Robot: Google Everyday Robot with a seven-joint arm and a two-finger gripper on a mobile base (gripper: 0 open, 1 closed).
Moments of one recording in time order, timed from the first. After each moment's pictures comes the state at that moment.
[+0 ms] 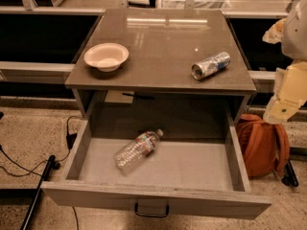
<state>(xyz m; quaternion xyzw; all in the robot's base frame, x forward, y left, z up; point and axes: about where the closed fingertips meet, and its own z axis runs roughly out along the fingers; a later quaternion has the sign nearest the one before) 0.438 -0.215 0.981 -0.60 0.78 -0.04 0.17</state>
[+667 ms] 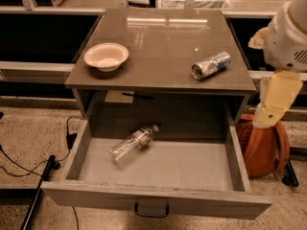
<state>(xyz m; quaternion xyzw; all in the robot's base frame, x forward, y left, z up) 0.445 -0.205 0.963 -0.63 0.76 -0.06 0.15</state>
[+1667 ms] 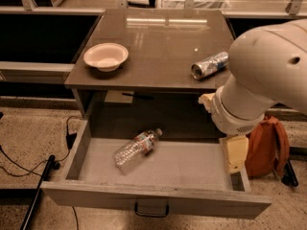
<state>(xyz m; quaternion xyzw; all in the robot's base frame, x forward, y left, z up) 0.435 -0.151 0.818 -0.77 0.63 -0.06 0.10</state>
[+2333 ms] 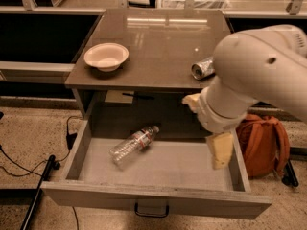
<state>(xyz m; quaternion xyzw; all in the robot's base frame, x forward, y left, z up) 0.446 -0.127 0.805 -0.80 0.59 -0.05 0.11</state>
